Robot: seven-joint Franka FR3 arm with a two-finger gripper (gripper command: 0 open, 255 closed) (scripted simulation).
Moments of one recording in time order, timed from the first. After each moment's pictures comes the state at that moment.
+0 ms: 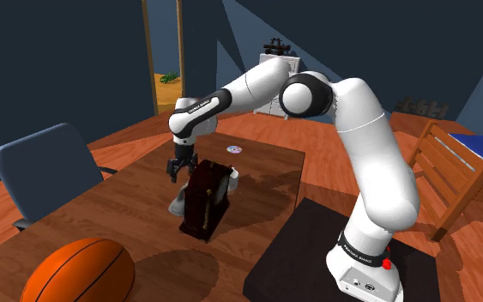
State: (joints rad) arm 0.06 0.68 0.06 -1.56 0.20 2.18 -0.06
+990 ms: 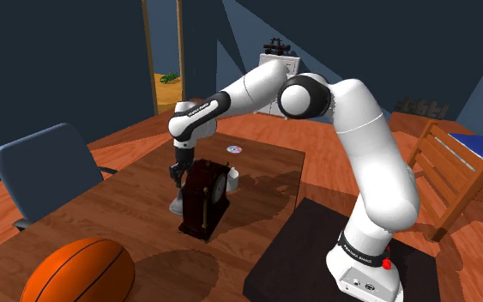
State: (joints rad) arm 0.06 0.70 0.06 -1.56 0.20 2.15 -0.06
